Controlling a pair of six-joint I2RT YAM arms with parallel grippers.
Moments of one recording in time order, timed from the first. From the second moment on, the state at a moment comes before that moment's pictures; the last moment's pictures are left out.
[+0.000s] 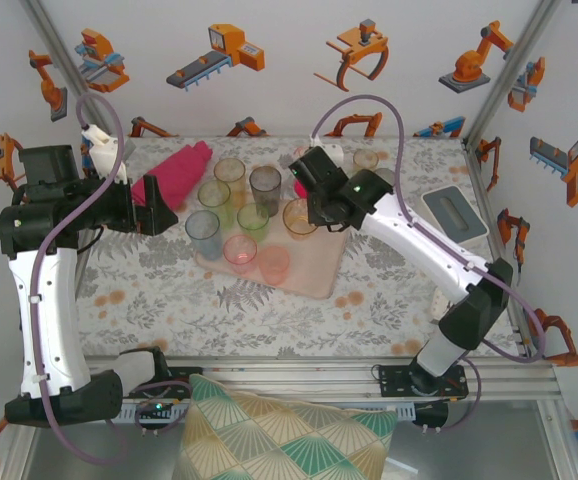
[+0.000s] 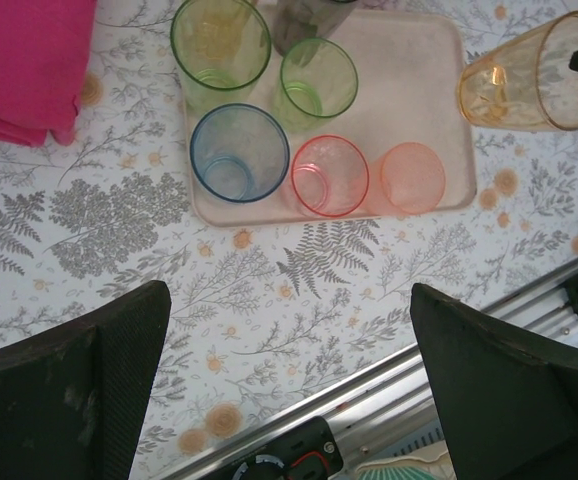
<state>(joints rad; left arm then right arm) 0.07 1.15 1.62 -1.22 0.54 0.18 0.81 1.64 1.70 -1.02 0.39 0.55</state>
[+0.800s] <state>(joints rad) 0.07 1.15 1.61 -1.25 0.63 0.20 0.70 1.87 1.63 -0.83 0.31 0.48</state>
